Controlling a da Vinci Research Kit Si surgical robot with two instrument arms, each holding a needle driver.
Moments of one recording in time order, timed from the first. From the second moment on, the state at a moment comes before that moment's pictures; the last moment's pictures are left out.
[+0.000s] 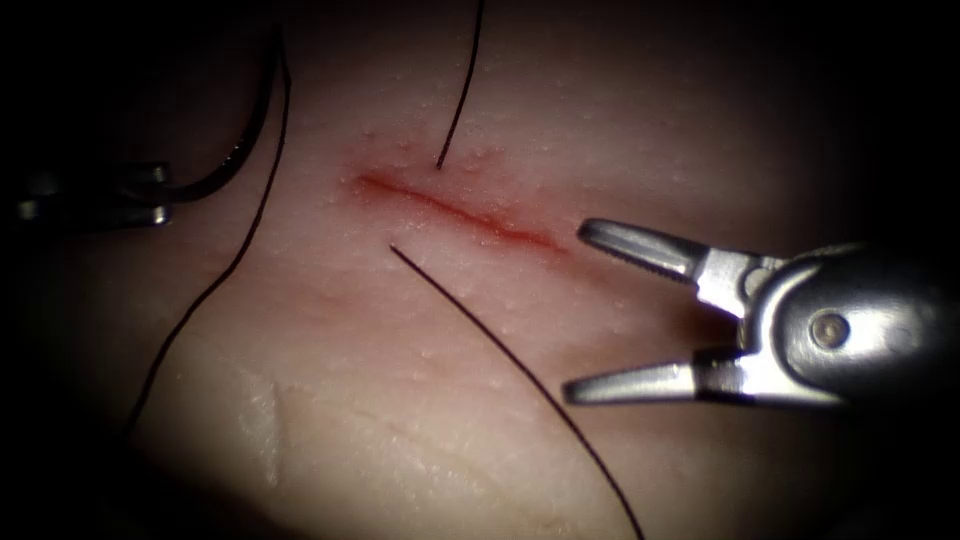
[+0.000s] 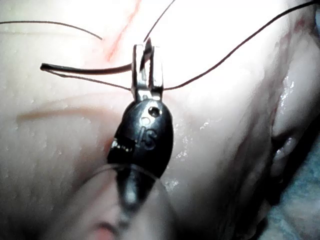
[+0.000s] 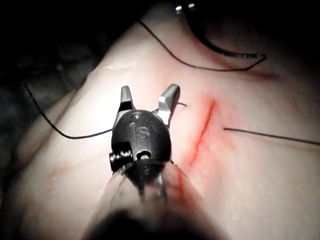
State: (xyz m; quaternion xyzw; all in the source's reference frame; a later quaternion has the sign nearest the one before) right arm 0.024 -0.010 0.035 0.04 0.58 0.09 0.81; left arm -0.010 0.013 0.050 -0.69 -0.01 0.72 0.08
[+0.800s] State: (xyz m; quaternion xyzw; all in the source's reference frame) right arm 0.027 -0.008 0.044 0.02 0.60 0.04 0.80; left arm -0.009 0.012 0.050 -0.69 -0.01 0.72 0.08
